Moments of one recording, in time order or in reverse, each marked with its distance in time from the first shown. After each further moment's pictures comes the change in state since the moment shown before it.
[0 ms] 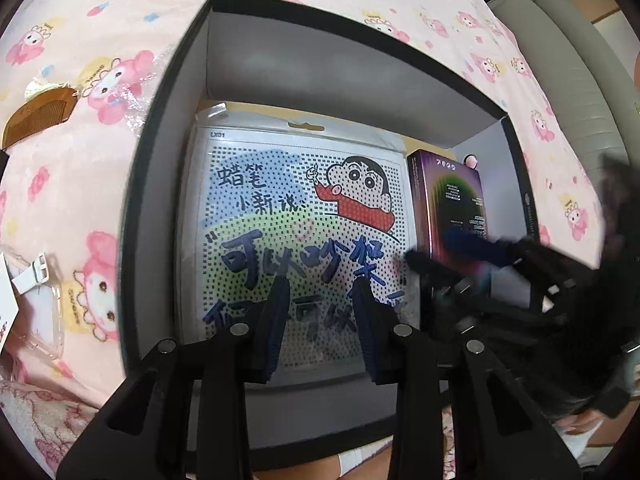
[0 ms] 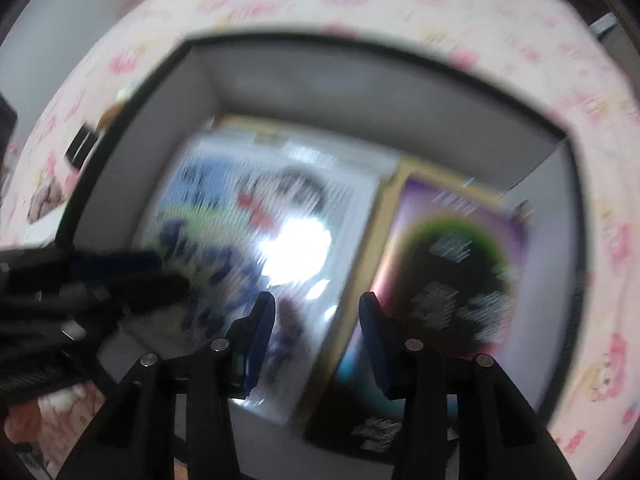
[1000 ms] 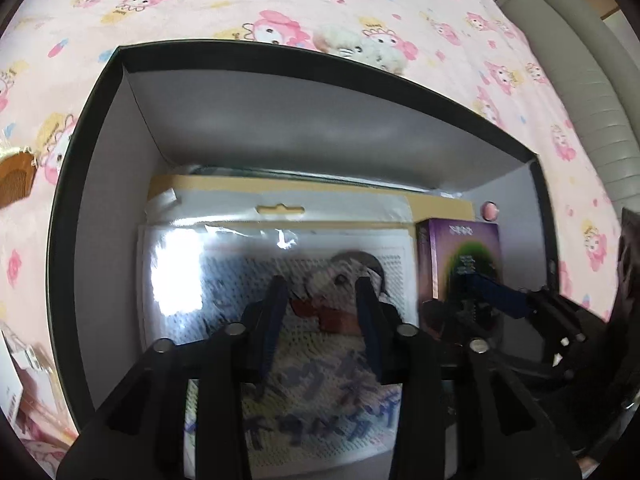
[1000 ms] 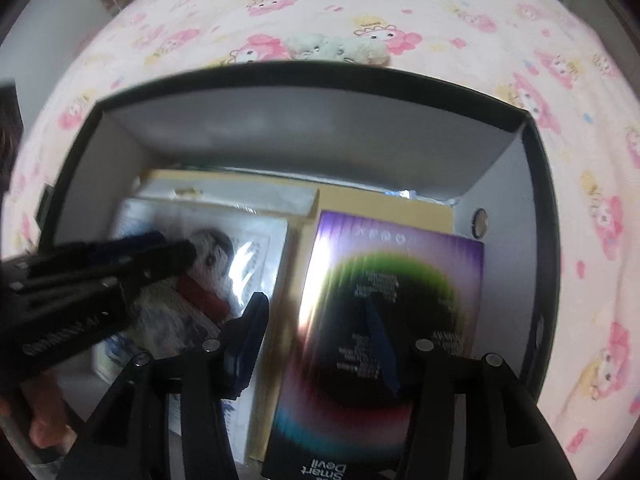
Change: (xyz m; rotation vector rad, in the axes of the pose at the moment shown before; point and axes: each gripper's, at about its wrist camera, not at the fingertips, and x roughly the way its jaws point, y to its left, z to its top) left arm 0.036 -0.024 0.061 -0.008 -0.022 0.027; right arm 0.011 -0.041 0.015 0.147 0.033 -0.031
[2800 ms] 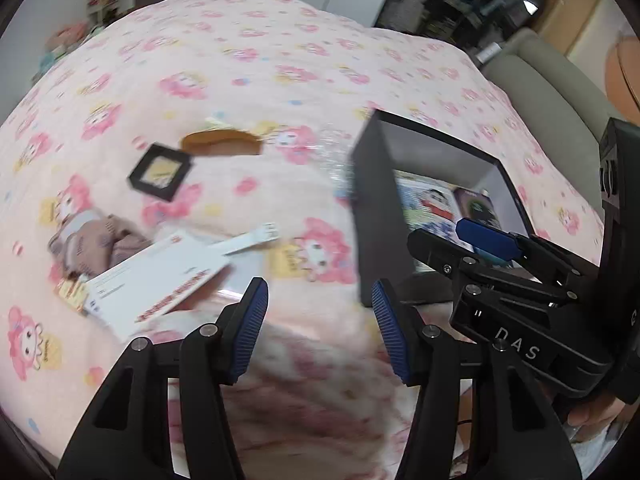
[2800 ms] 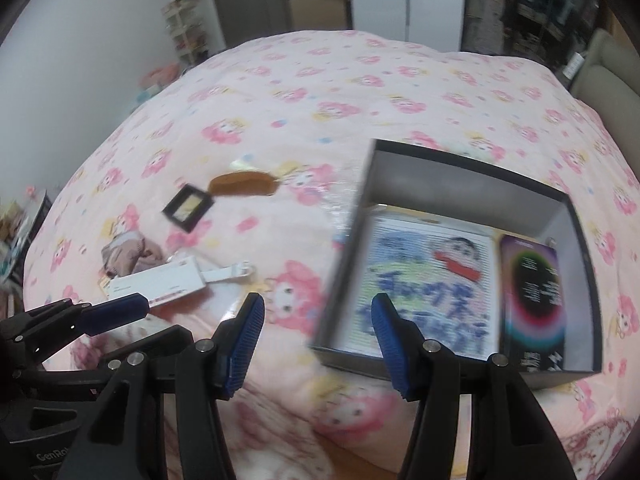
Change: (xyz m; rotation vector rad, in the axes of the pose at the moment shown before) left arm -0.194 0.157 -0.181 -0.003 -0.326 0.063; right arm -0.105 0.227 -0.089 -0.107 -0.333 0.062
